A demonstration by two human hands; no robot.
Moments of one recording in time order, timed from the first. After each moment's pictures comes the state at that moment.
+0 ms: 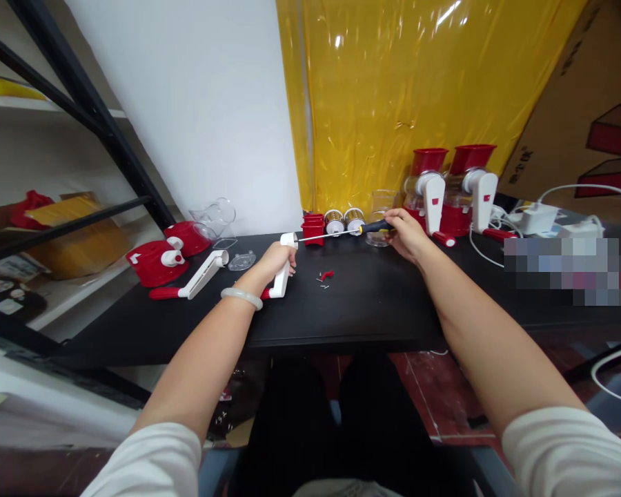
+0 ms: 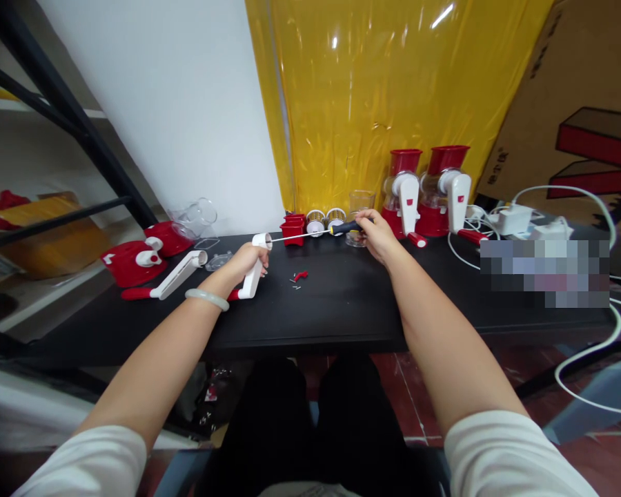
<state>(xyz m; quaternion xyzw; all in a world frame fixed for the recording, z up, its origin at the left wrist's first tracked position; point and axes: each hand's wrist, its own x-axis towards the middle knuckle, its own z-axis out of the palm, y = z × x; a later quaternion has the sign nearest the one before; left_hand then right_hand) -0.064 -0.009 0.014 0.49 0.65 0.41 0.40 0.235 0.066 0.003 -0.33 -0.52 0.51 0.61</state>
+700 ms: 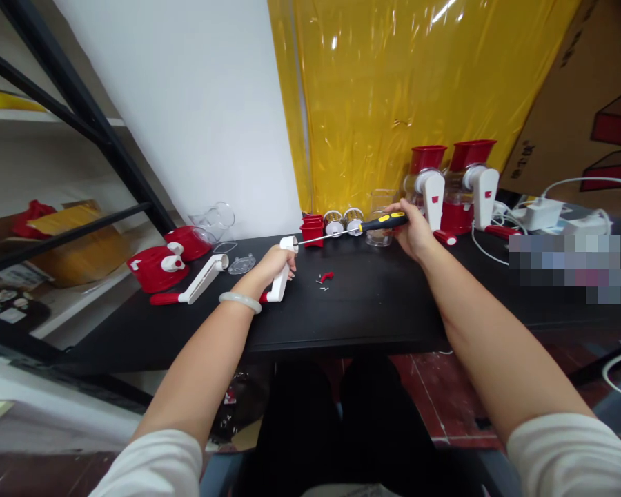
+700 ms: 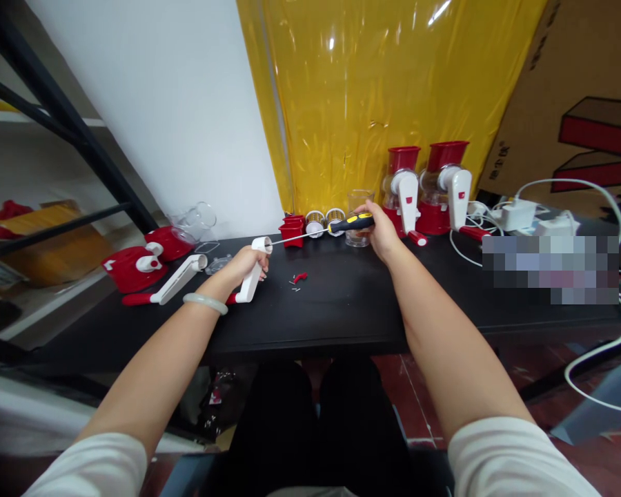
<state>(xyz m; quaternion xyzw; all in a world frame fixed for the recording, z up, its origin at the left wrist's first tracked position) -0.064 -0.010 0.013 0.48 0.64 0.42 0.43 0.238 0.061 0.015 -0.29 -0.54 0.49 0.62</state>
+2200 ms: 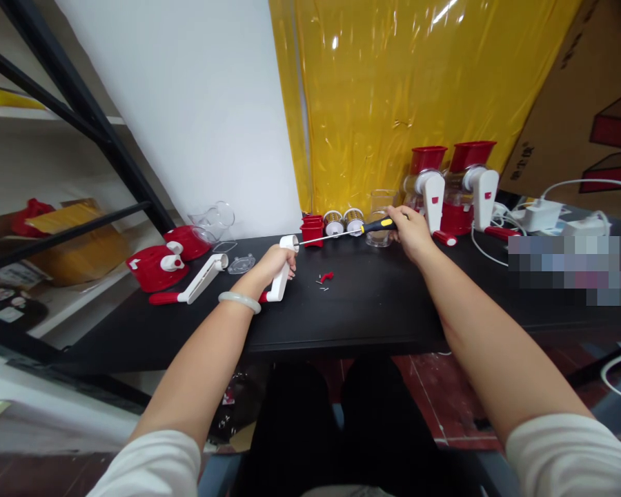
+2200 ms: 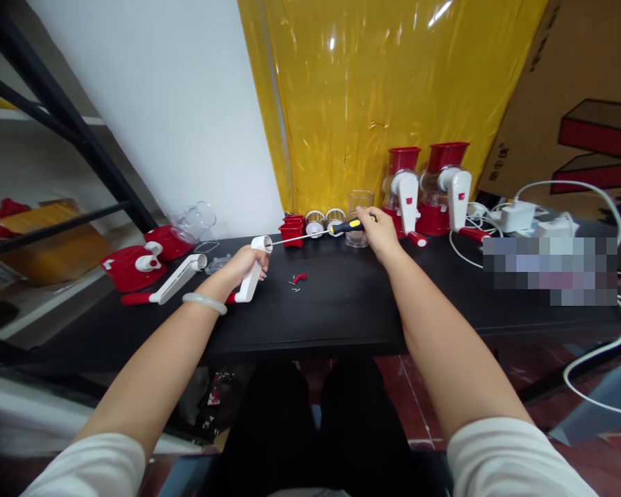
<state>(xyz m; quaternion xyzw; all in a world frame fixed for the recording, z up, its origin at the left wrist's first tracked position) -0.065 -0.010 0.015 0.48 0.63 0.42 0.45 0.235 0.065 0.010 -0.38 -0.54 0.38 0.65</state>
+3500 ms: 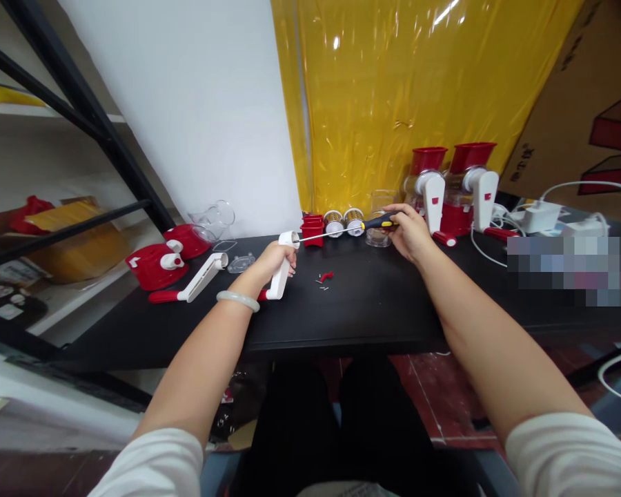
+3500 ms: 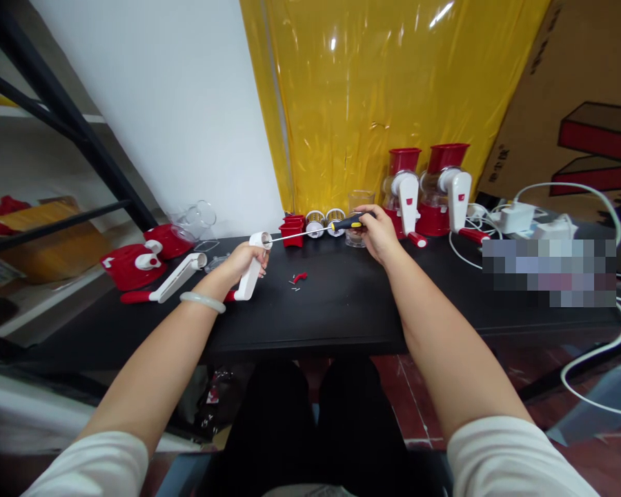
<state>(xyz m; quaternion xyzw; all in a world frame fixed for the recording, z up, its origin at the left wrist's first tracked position) -0.061 -0.017 0.025 0.50 0.59 0.44 0.45 0.228 0.068 0.008 -0.27 -0.49 0.48 0.68</state>
